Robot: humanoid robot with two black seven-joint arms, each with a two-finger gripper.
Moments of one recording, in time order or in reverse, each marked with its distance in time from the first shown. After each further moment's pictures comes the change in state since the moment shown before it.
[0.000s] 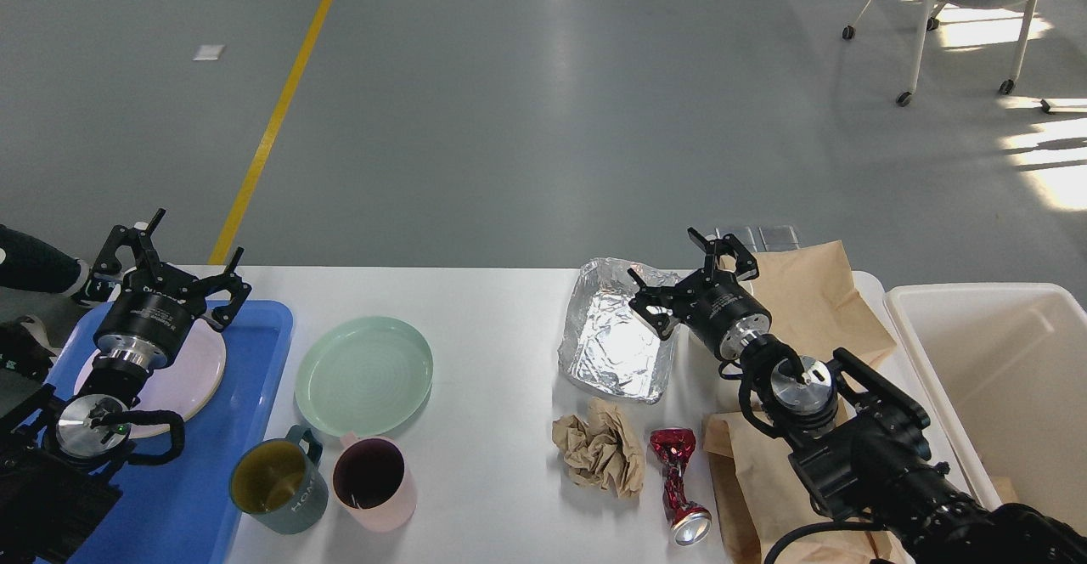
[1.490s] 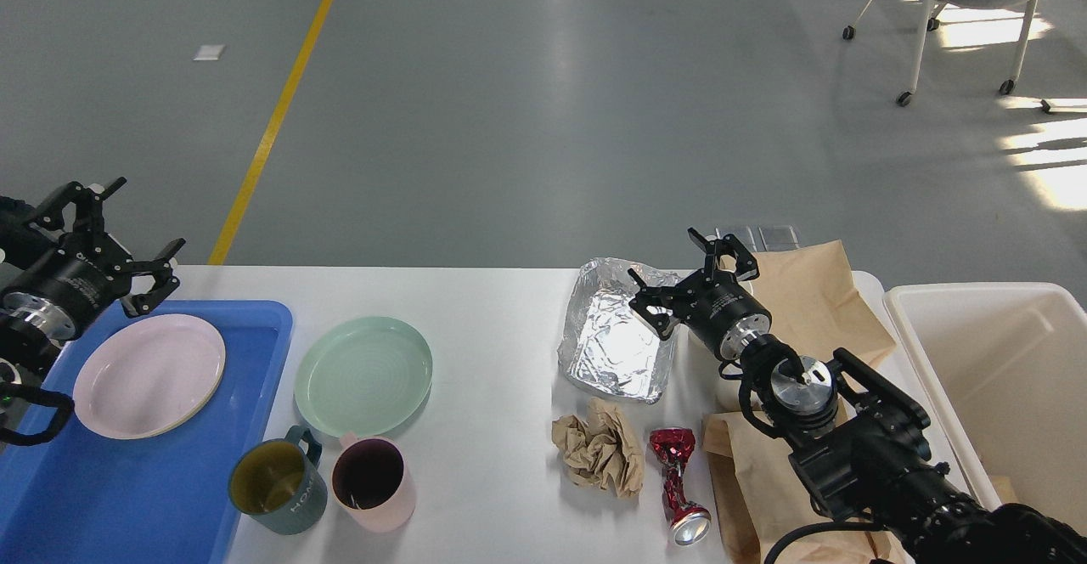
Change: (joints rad) left arm -0.167 0.305 0.474 -0.013 0.006 0.018 0.014; right arm 0.000 0.000 0.000 0.000 0.000 0.000 0.000
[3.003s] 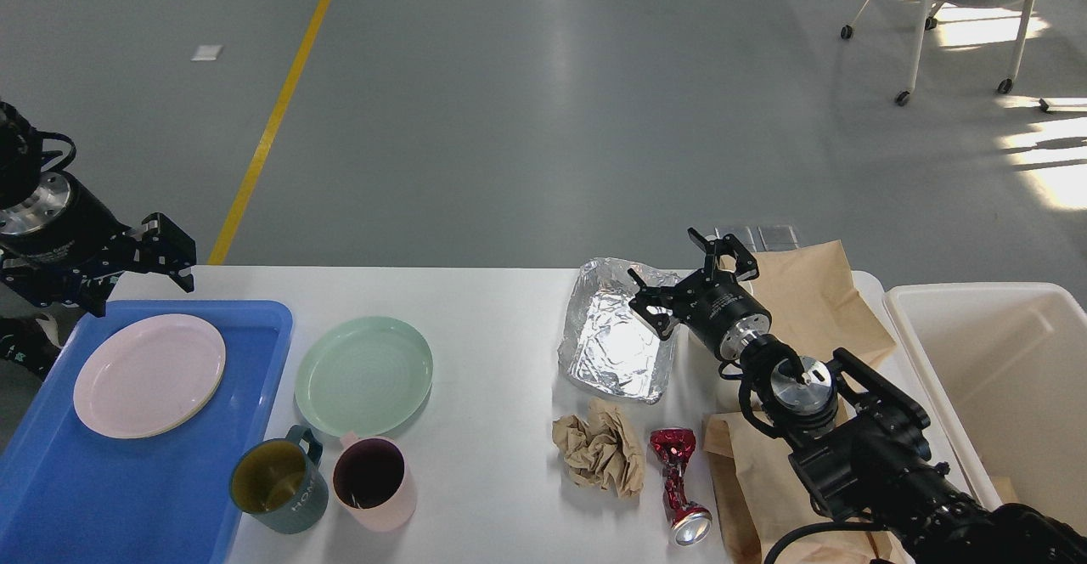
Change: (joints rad) left arm -0.989 -0.230 1.889 -0.216 0.318 -0.356 0.041; right arm 0.000 0.000 0.000 0.000 0.000 0.000 0.000
